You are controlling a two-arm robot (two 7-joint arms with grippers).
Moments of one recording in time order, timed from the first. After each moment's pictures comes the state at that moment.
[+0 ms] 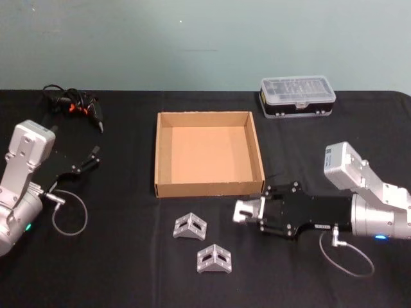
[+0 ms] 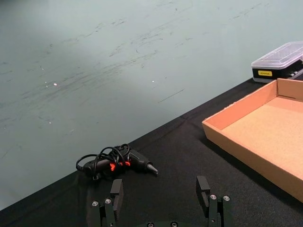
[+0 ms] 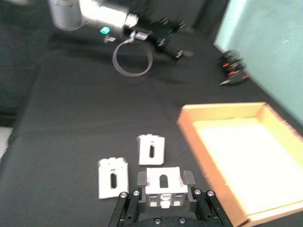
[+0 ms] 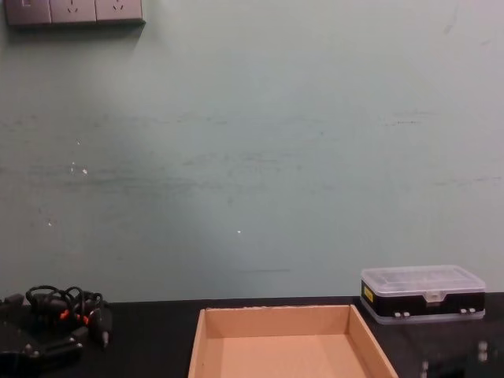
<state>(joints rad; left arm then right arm) -0.20 0.60 0.45 -1.41 -0.25 -0.12 0.03 0.39 0.74 -0.63 -1.48 0.35 -0.09 0.82</state>
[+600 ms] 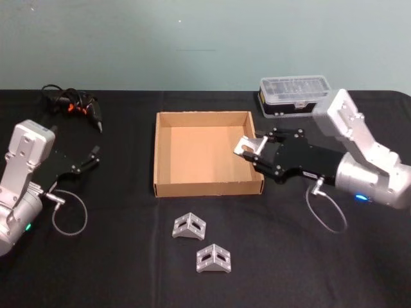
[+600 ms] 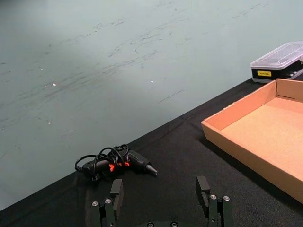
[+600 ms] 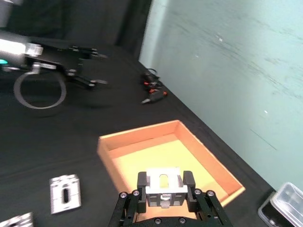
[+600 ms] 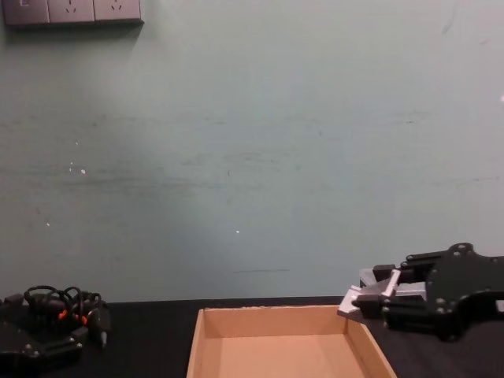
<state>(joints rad) -0.20 0.60 0.45 -1.41 -0.25 -0.12 0.03 0.39 0.64 -0.52 -1.54 0.27 0.03 0.55</state>
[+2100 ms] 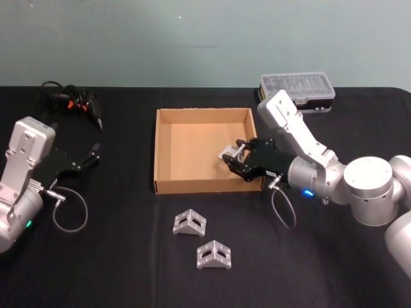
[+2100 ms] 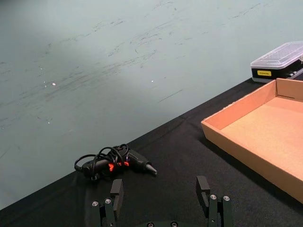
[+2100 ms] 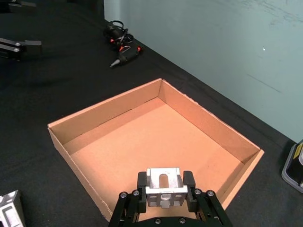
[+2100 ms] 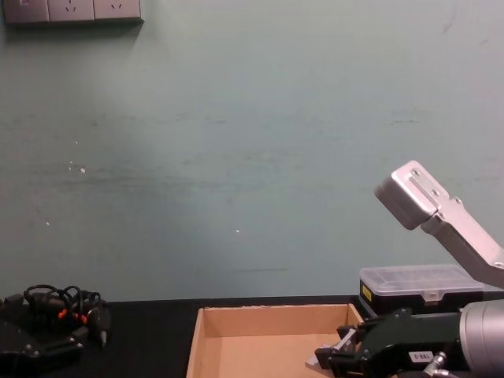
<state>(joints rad) -0.20 0.60 0.45 -1.41 -0.25 -0.12 0.03 0.48 0.35 -0.52 -1.24 0.13 0.18 0.46</state>
